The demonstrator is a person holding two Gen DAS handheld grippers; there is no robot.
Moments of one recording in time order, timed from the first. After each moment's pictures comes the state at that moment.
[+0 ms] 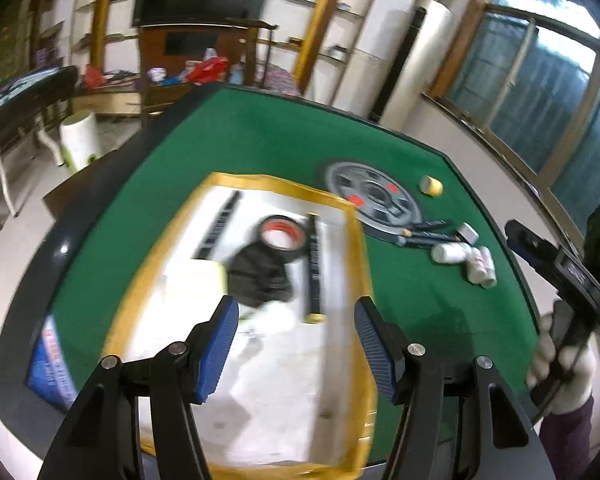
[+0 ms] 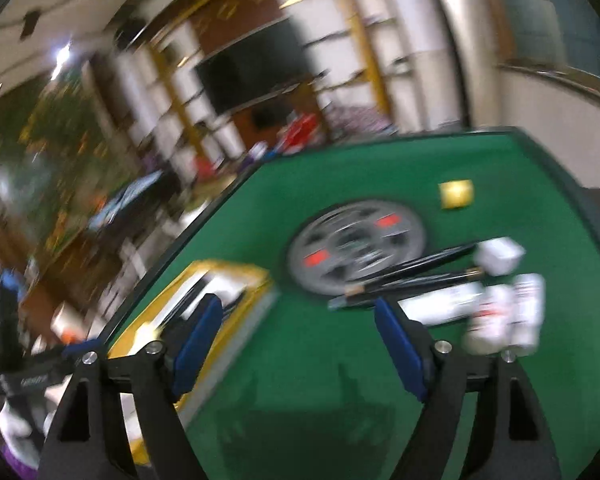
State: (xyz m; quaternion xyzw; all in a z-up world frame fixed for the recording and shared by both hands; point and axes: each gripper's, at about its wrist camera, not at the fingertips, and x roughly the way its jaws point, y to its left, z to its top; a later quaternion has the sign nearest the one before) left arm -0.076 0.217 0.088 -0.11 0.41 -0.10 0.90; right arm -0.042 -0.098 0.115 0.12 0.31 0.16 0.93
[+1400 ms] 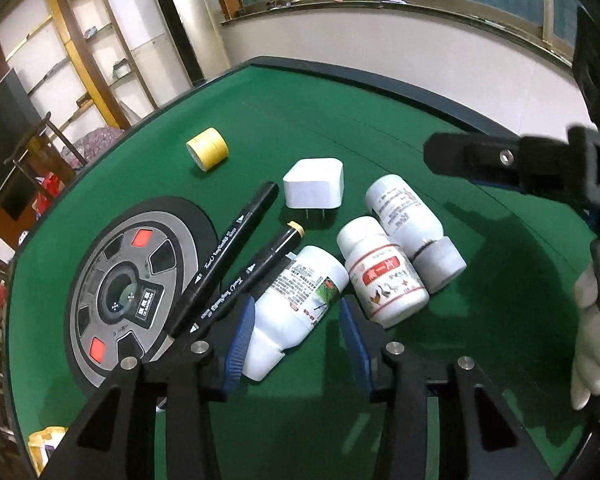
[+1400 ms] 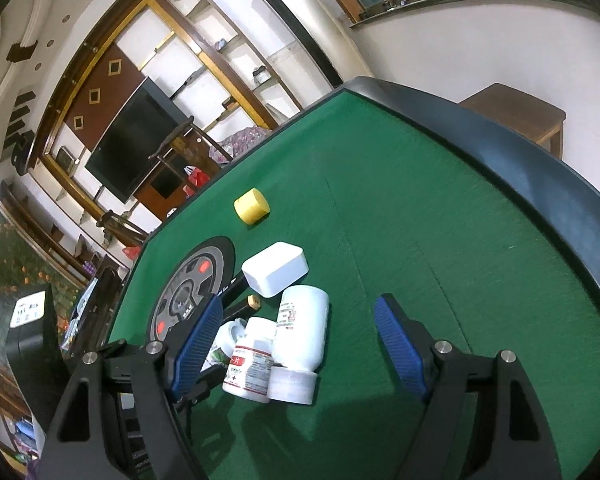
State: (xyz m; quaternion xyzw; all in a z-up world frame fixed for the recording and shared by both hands) left arm 0.050 -0.110 0.041 0.24 0.40 -0.30 0.83; right arm -0.006 -0.281 0.042 0.29 0.31 0.01 0.90
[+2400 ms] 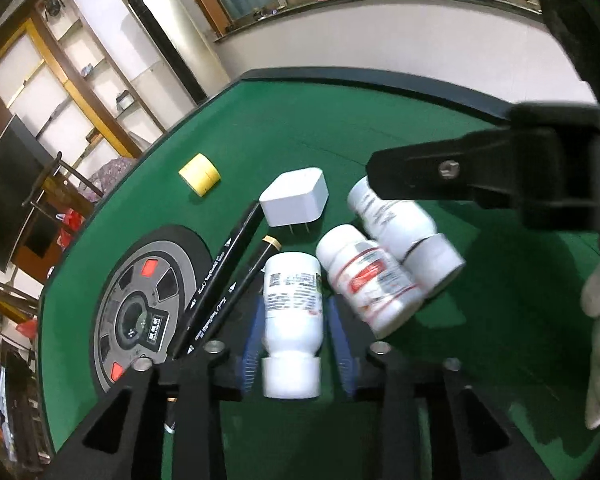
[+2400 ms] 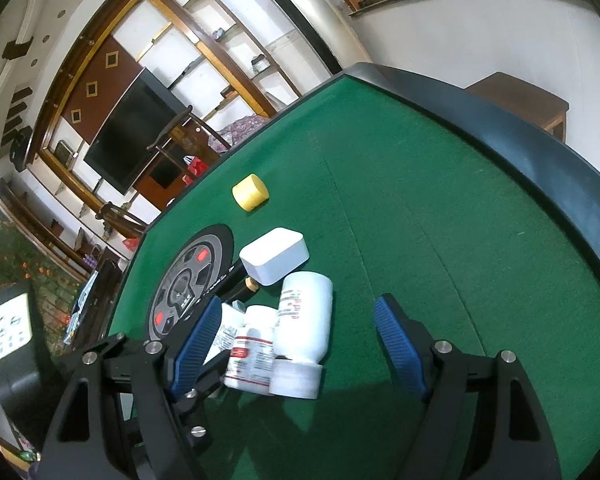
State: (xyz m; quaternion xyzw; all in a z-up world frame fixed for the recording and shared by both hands) left arm 0.037 -0.140 0.029 0.32 0.36 -0.27 0.83; right arm 0.005 -0.276 0.032 0.30 0.33 0.02 0.89
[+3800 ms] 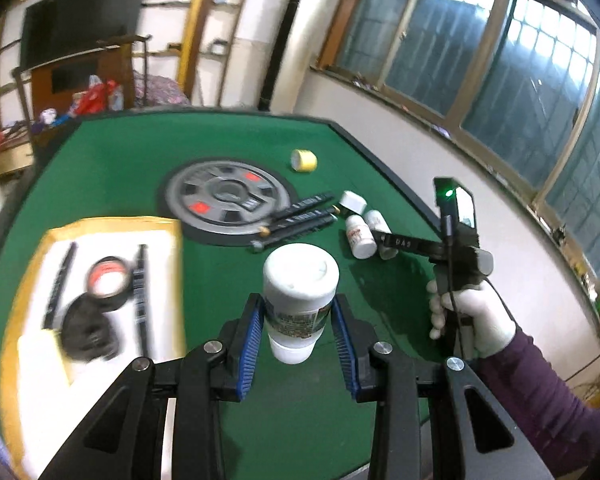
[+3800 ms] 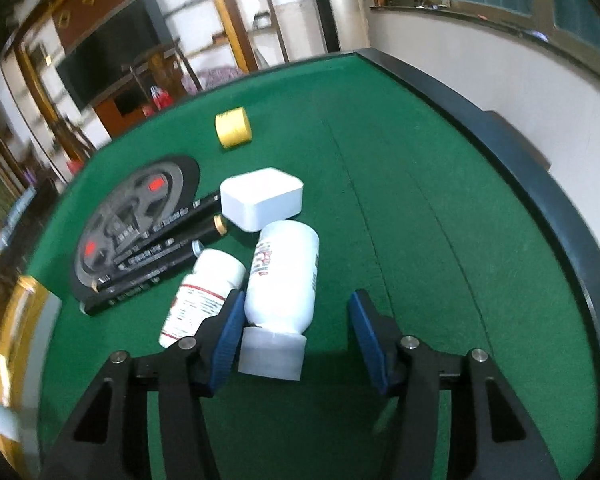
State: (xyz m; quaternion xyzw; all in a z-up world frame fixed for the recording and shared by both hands) left arm -0.067 0.113 0.112 -0.05 0.38 -0.27 0.88; right arm 0.031 -0.217 0.016 0.11 0.42 -0.05 0.90
